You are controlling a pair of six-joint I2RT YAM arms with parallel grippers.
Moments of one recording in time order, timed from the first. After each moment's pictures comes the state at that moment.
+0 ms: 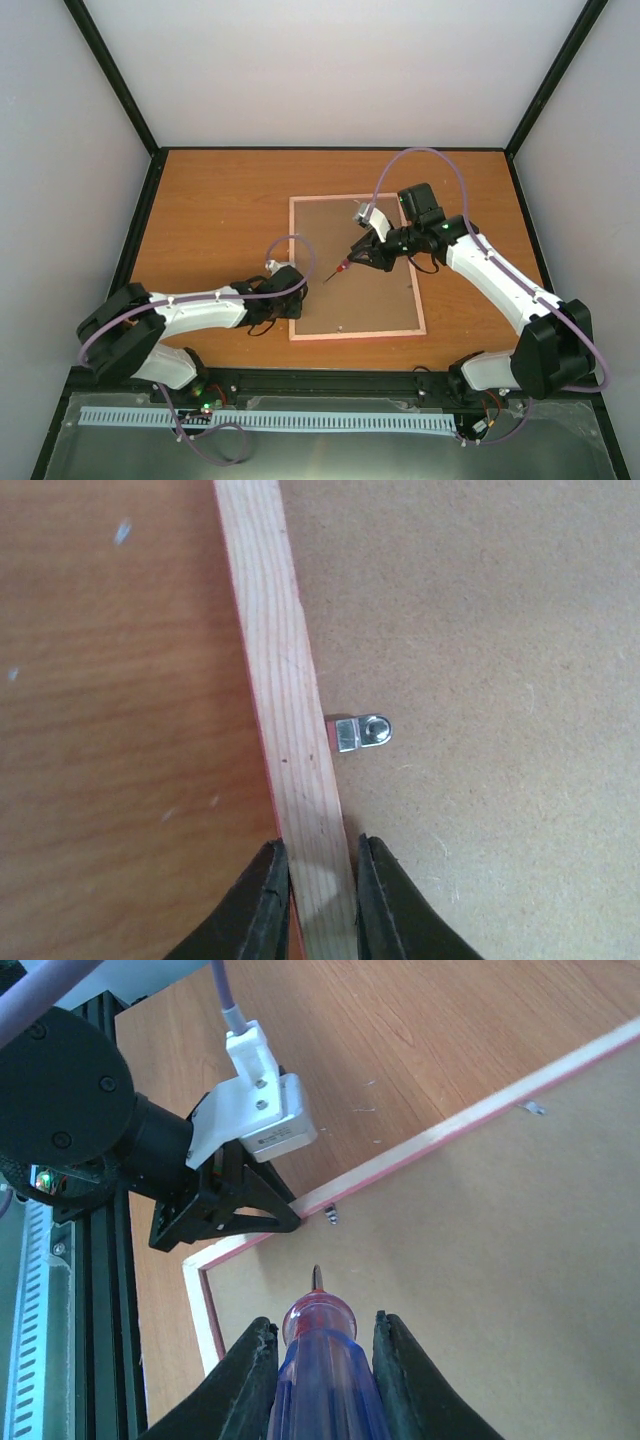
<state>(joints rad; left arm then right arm) -0.91 1.38 0.57 -0.28 -0.19 -0.79 0.45 1.35 1.07 -0.64 -0.76 -0.37</state>
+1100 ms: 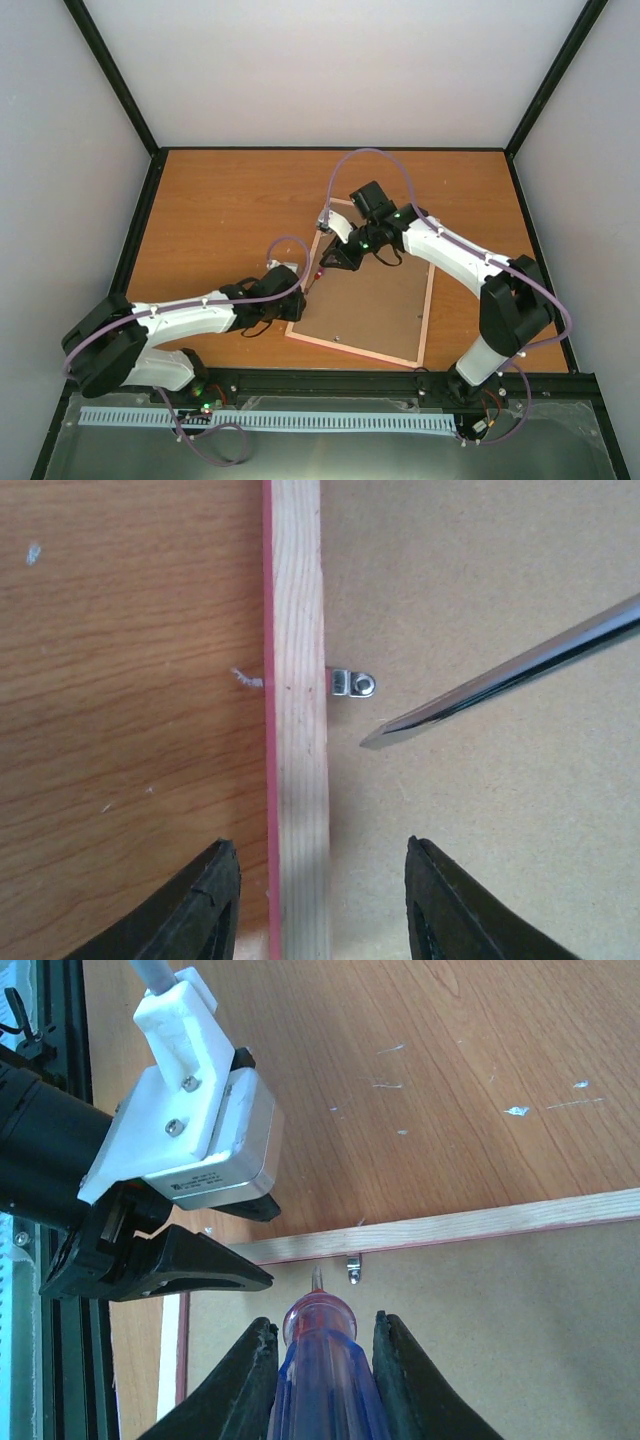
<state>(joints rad) -0.90 1.29 0.55 -0.23 -0.11 -0.68 0.63 1.61 1.24 -0.65 -0.63 -0.35</state>
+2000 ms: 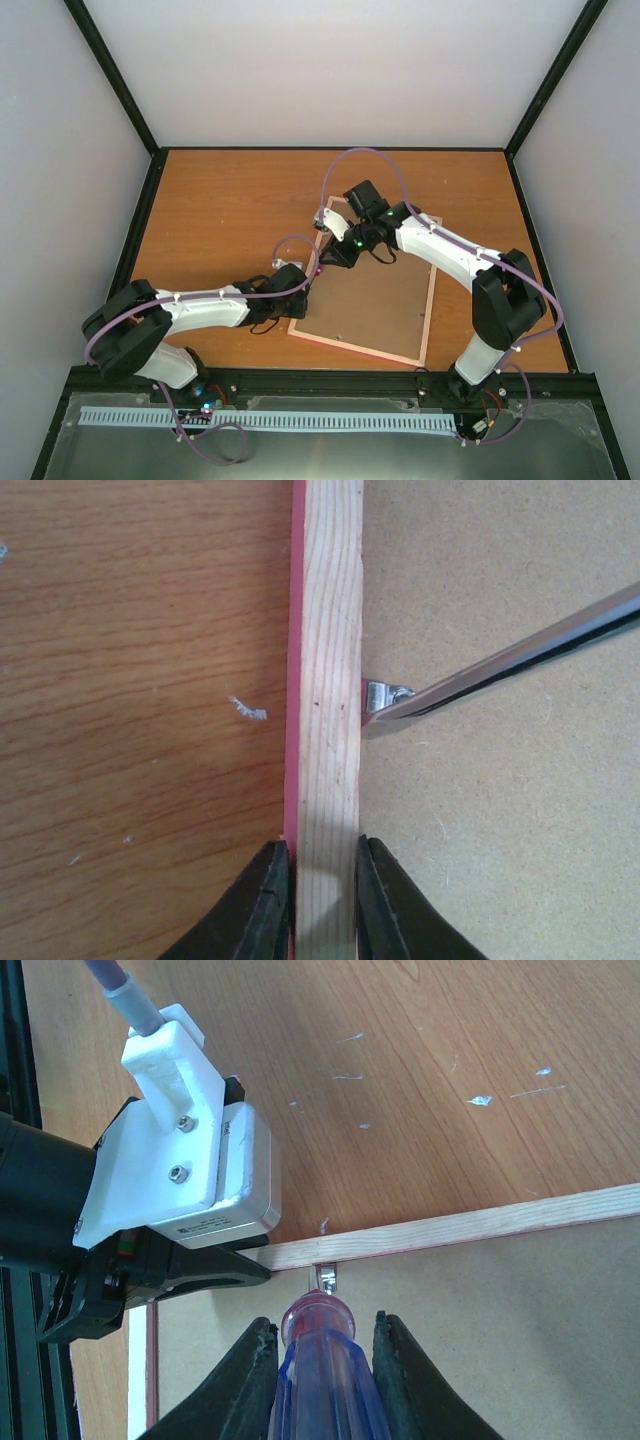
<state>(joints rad) -0.90 1.43 0.58 -0.18 -0.12 -0.71 0.65 1.67 1.28 -0.64 -0.55 -0.32</state>
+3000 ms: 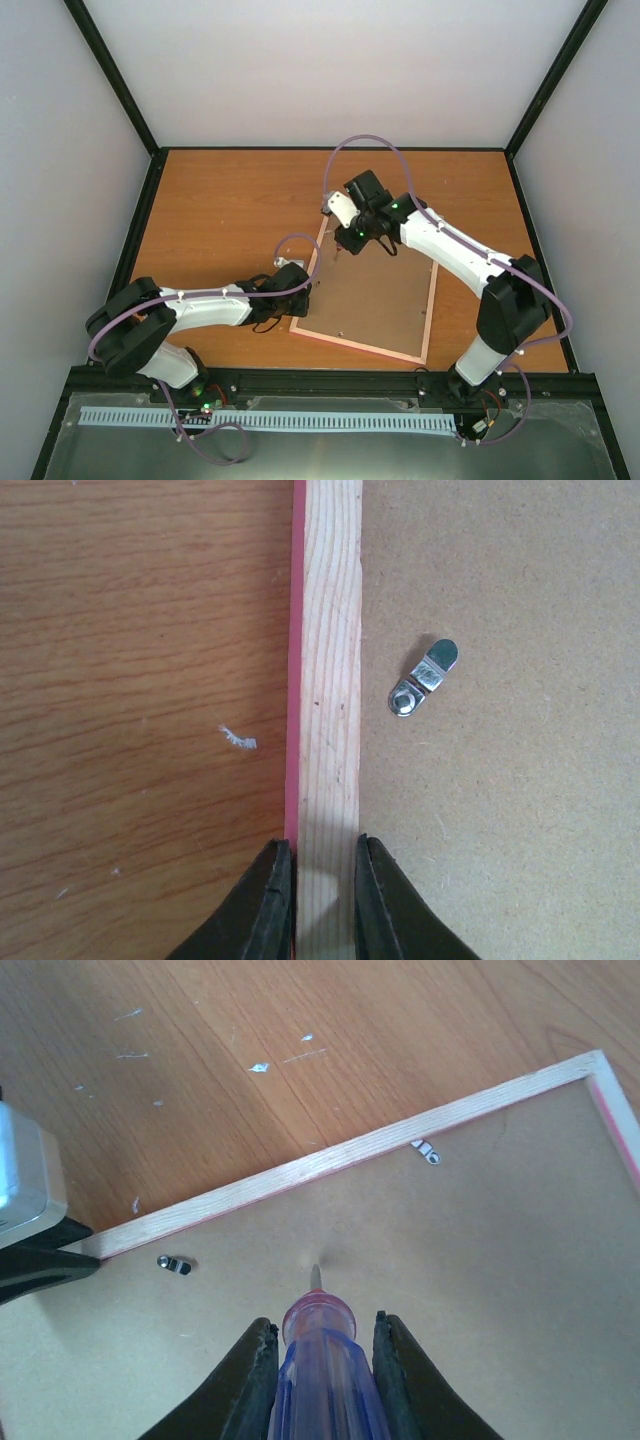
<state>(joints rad) -0.90 1.46 0.60 -0.15 -0.13 -0.72 0.66 1.65 1.38 -0.72 -0.16 -0.28</state>
